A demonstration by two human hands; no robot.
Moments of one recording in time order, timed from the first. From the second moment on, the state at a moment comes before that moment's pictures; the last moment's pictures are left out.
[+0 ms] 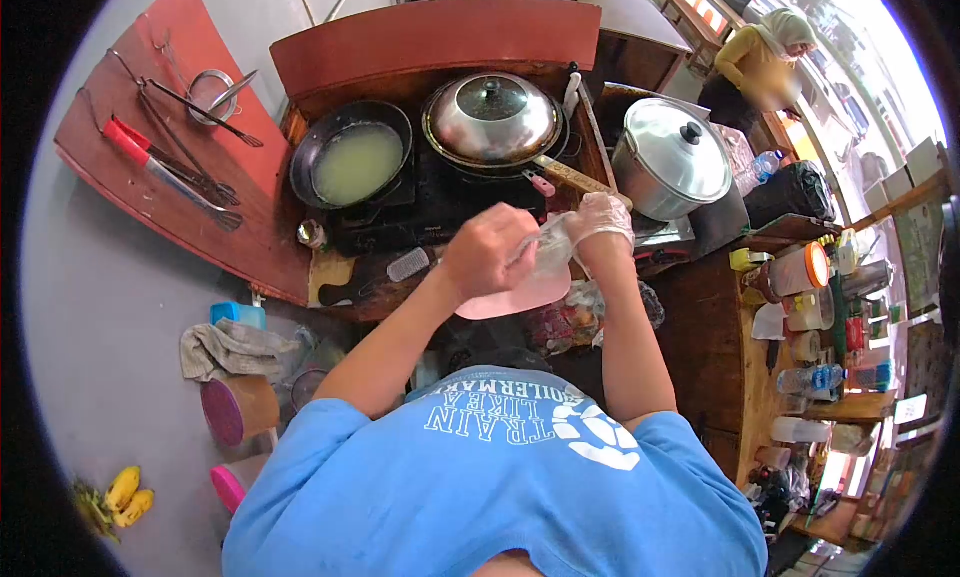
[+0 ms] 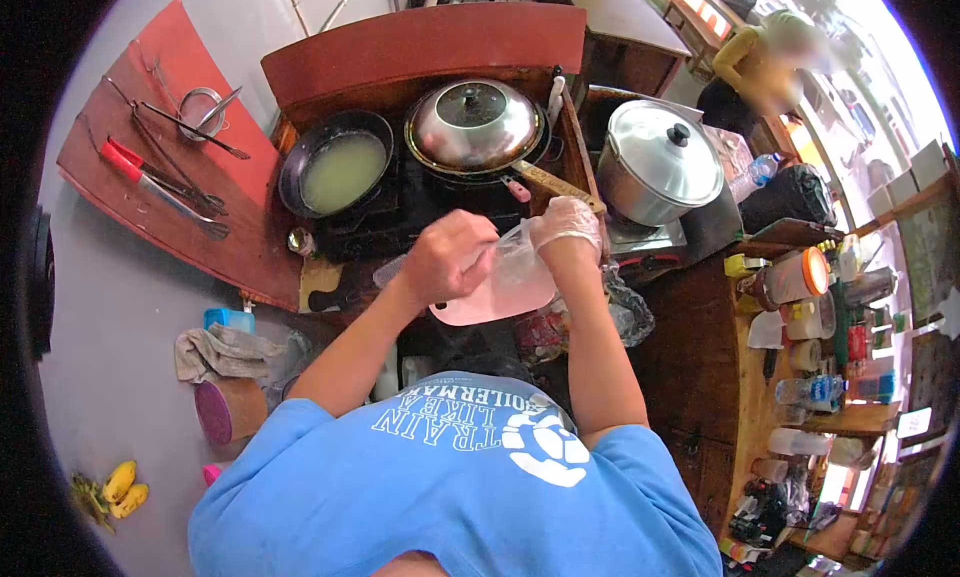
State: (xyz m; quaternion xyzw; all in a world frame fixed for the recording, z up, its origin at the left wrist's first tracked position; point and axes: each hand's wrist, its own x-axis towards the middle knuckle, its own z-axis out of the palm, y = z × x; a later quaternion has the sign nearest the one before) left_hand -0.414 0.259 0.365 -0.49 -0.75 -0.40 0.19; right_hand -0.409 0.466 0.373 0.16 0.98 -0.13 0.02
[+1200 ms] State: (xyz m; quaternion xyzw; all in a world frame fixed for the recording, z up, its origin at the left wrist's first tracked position) left_hand -0.425 0.301 0.350 -0.13 -0.30 -0.86 -0.38; right_hand -0.332 0.407 0.369 -0.19 0.87 -0.44 -0.15
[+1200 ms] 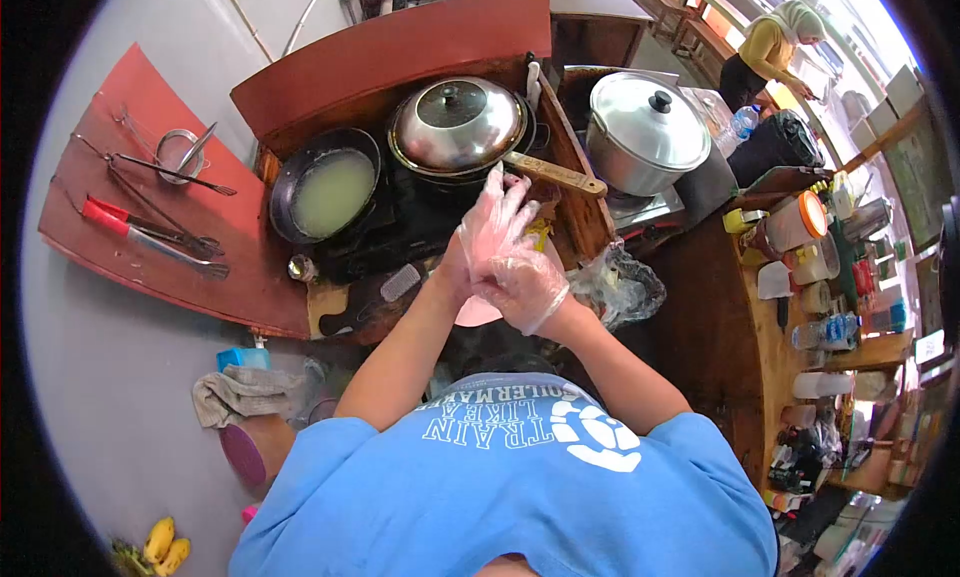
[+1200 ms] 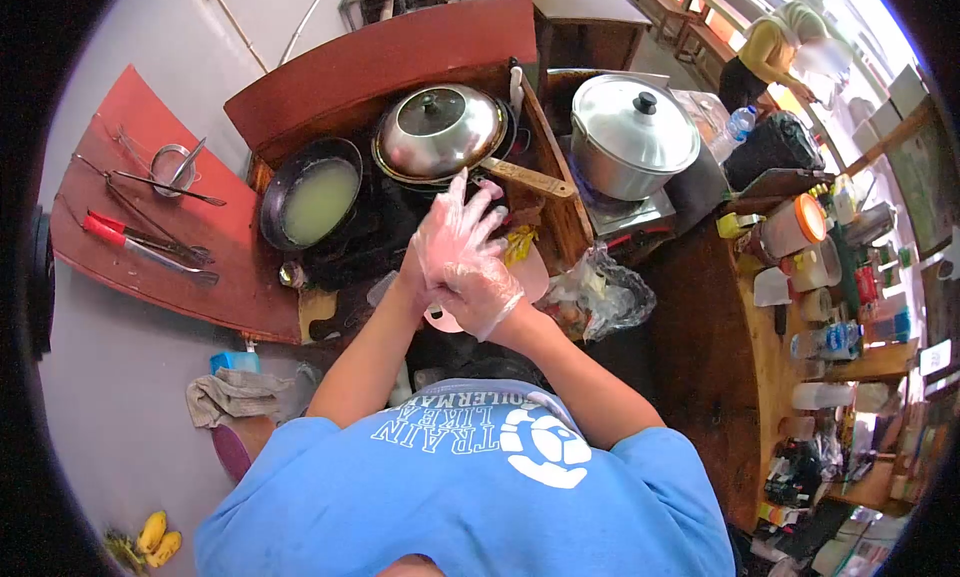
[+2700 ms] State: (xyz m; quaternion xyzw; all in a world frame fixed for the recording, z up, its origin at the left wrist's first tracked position) left_hand 0.190 0.063 -0.174 0.68 -0.71 -0.15 -0.10; right_hand -0.262 0.288 0.153 -0.54 0.70 0.03 0.47
